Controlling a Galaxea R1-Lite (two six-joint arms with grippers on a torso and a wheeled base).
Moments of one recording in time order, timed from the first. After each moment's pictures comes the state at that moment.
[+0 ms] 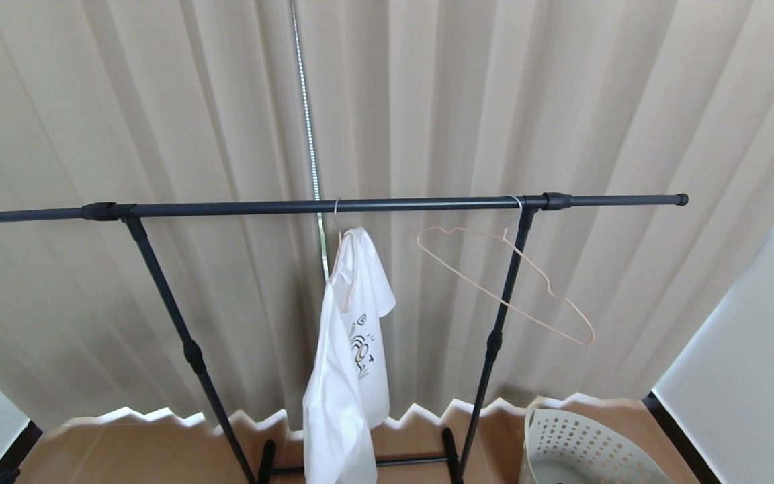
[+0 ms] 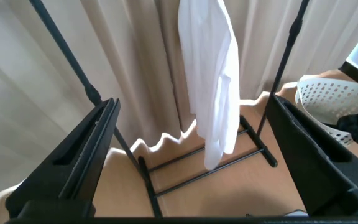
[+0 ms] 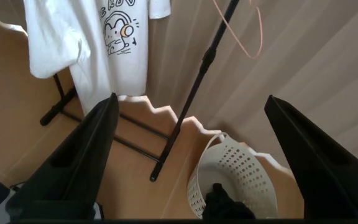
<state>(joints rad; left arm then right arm) -0.18 0.41 -0.03 -0.19 -0.08 0.17 0.26 0.42 -0.03 -0.10 0.10 -0.21</state>
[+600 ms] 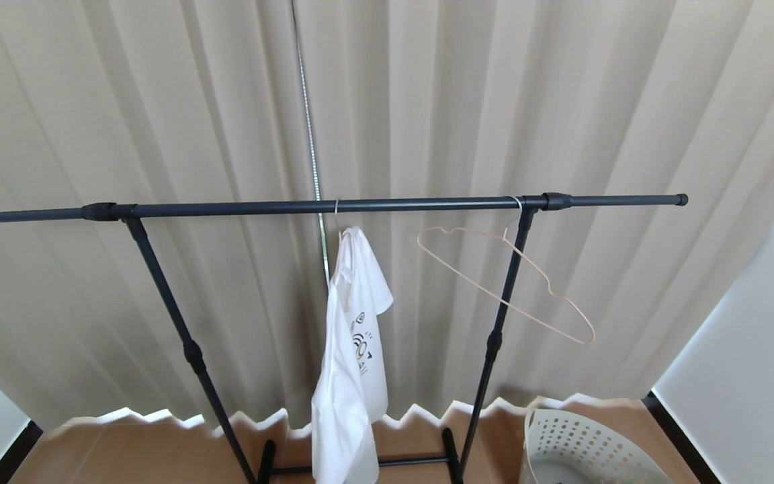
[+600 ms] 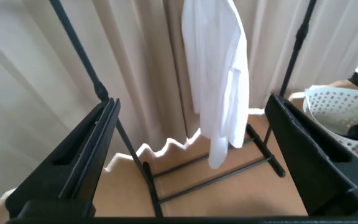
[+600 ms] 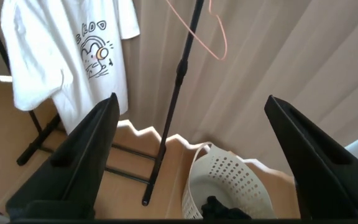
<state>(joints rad) -0.15 0.15 0.00 -0.03 -0.07 0.17 0.14 0.12 -0.02 0.03 0.08 -0.15</state>
